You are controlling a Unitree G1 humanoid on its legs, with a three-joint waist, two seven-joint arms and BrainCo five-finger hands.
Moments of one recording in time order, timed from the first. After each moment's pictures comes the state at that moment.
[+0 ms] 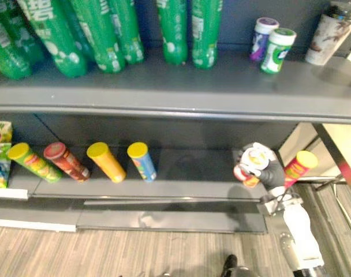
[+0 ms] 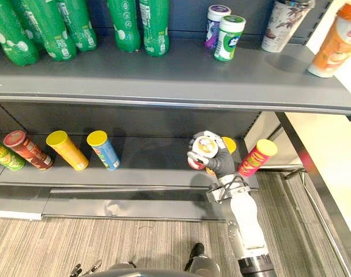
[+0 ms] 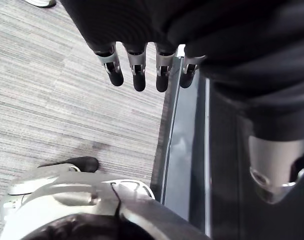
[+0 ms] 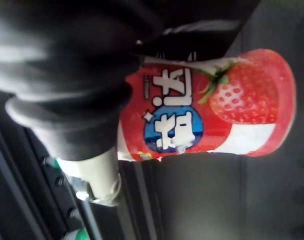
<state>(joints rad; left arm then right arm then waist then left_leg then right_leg) 0.38 0.08 0.12 0.86 -0.06 -0.20 0.26 0.09 -0.22 0.04 -0.14 0.39 -0.24 0.20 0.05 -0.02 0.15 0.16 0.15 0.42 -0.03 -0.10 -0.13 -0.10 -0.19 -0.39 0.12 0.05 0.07</state>
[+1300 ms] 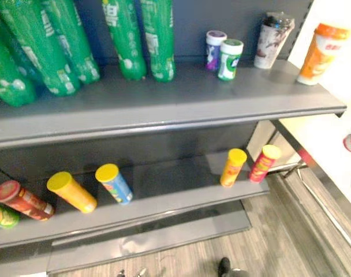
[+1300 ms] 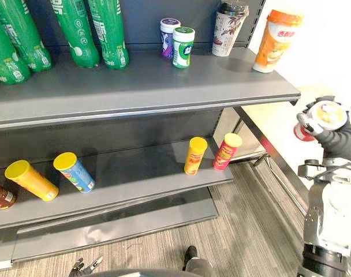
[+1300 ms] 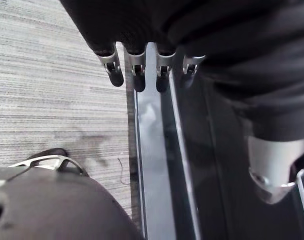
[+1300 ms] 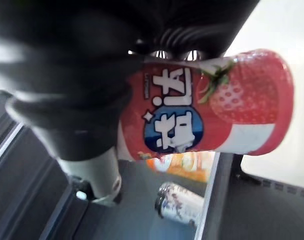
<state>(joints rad) 0.34 0.08 0.17 0.85 0.03 -0.14 0.22 -0.07 -0.50 -0.50 -0.16 0.44 -0.18 0.10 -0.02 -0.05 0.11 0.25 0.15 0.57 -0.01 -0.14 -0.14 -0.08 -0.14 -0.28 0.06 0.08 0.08</state>
